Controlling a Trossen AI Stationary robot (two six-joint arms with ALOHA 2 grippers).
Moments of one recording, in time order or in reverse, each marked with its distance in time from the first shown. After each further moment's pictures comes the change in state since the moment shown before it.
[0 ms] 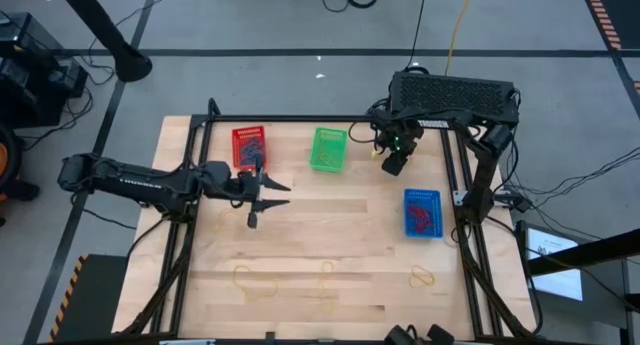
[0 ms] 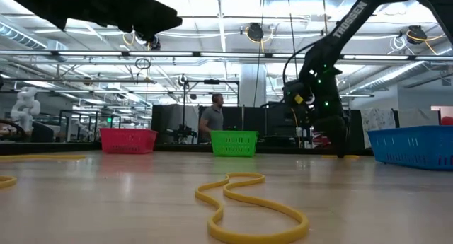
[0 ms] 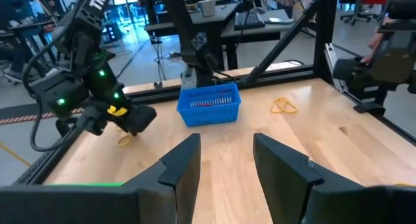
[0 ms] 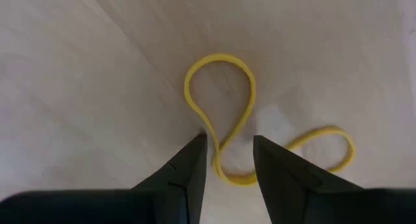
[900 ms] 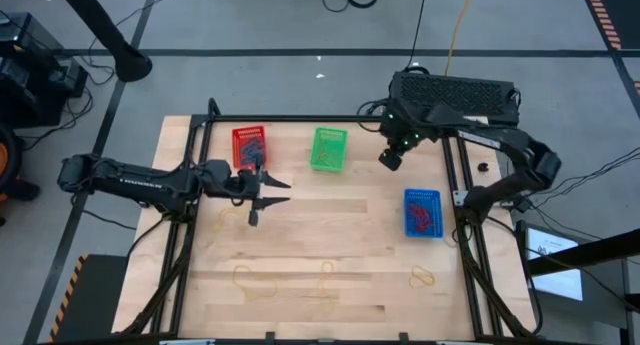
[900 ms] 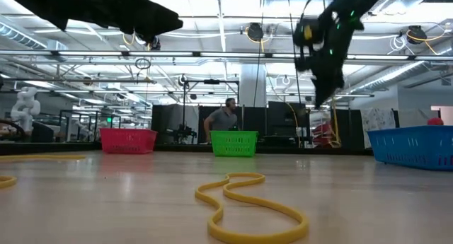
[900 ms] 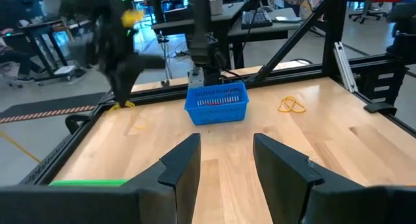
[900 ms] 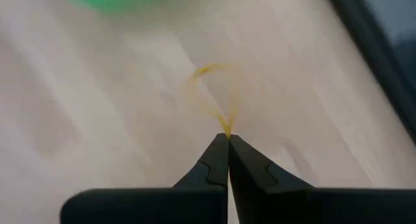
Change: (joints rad) left arm 0.021 0.000 0.000 -0.001 -0.007 0.006; right arm 0.125 -0.460 -0.011 0.091 -0.152 0.080
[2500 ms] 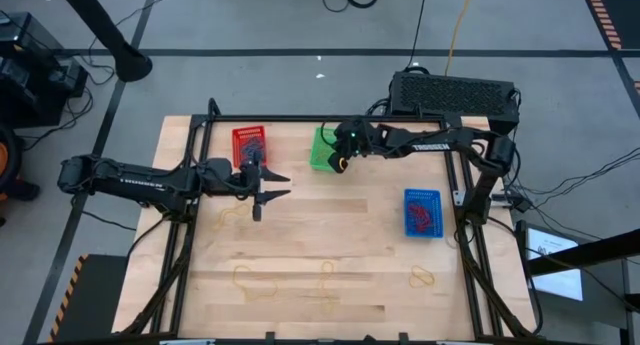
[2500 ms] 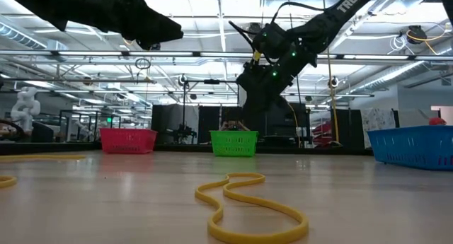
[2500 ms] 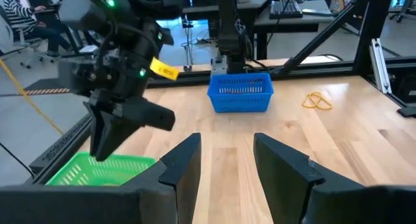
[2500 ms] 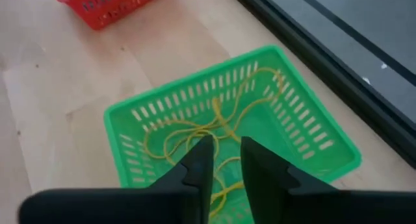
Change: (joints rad) left arm 0.025 0.000 0.000 -0.032 -0.079 -0.060; right arm 0.198 0.349 0.003 0.813 0.087 0.188
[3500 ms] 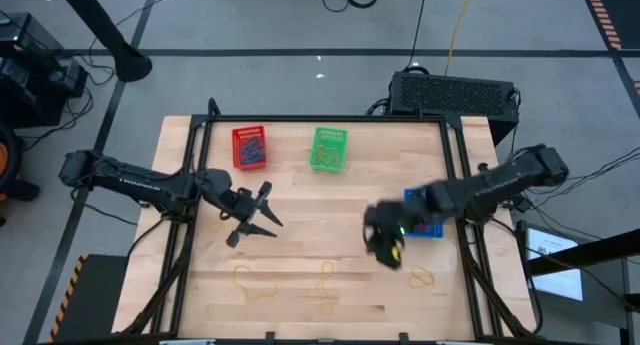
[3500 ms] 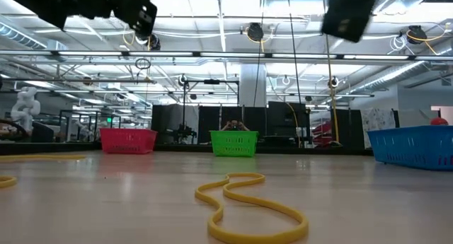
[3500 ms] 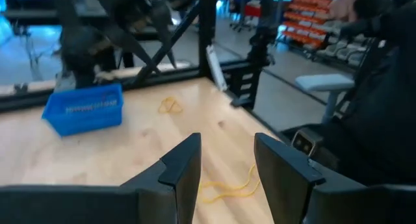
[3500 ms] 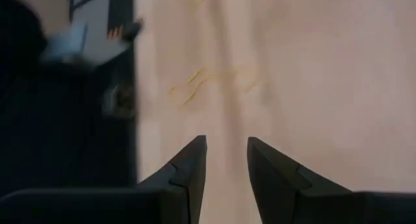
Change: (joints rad) left arm -0.139 0.000 0.002 -0.010 0.425 -0.052; right arm 0.719 -0.413 0.001 -0.548 -0.242 0.478
